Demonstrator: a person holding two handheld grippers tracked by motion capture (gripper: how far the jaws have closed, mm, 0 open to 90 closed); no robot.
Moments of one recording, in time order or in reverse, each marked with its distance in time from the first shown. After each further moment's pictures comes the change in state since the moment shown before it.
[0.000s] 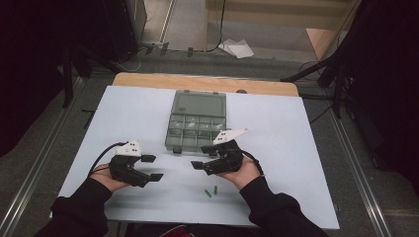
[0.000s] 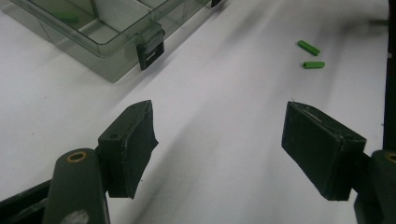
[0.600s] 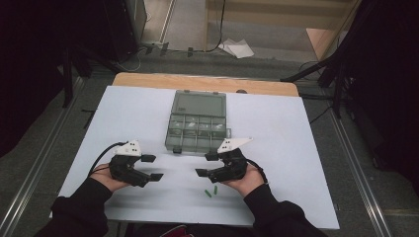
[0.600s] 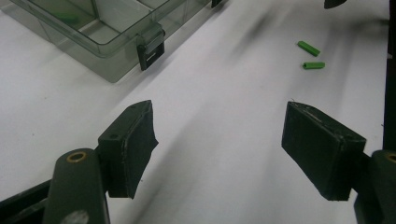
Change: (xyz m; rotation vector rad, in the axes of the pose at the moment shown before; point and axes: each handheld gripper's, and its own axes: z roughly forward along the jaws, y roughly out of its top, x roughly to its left) left arm 0.001 0.000 0.000 0.001 0.002 -0.001; right arm 0.005 -0.023 -0.006 0.005 -0.004 0.003
